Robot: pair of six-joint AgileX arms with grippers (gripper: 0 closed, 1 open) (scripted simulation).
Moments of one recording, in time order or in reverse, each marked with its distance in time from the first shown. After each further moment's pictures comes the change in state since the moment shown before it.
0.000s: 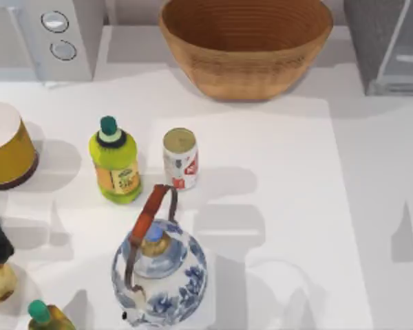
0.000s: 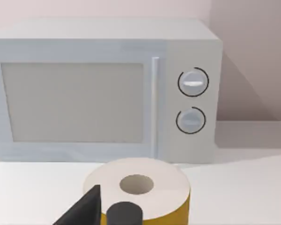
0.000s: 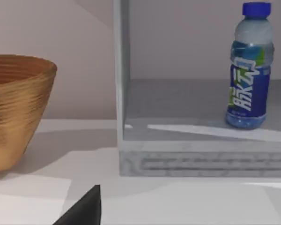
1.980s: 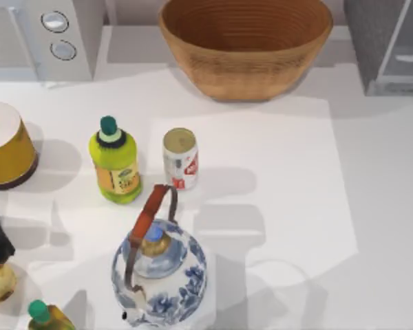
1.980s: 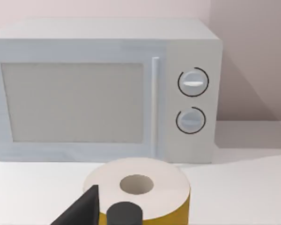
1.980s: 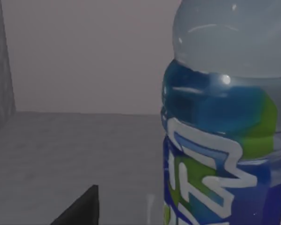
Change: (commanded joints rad) left arm 0.000 0.000 0.000 0.000 0.000 0.000; right arm -0.291 2.206 1.042 1.159 -0.255 -0.013
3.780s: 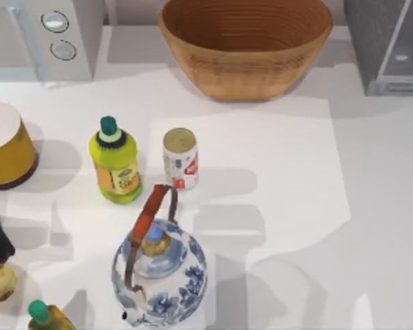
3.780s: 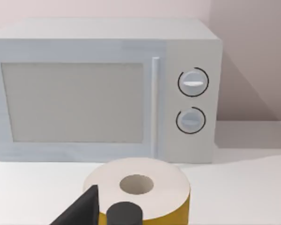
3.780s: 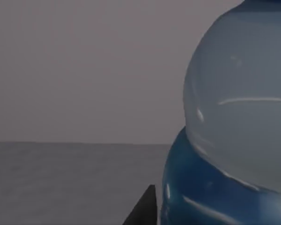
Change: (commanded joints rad) left arm 0.000 0.000 0.000 0.000 0.000 0.000; right arm 0.033 0.148 0.298 -0.150 0.035 -0.001
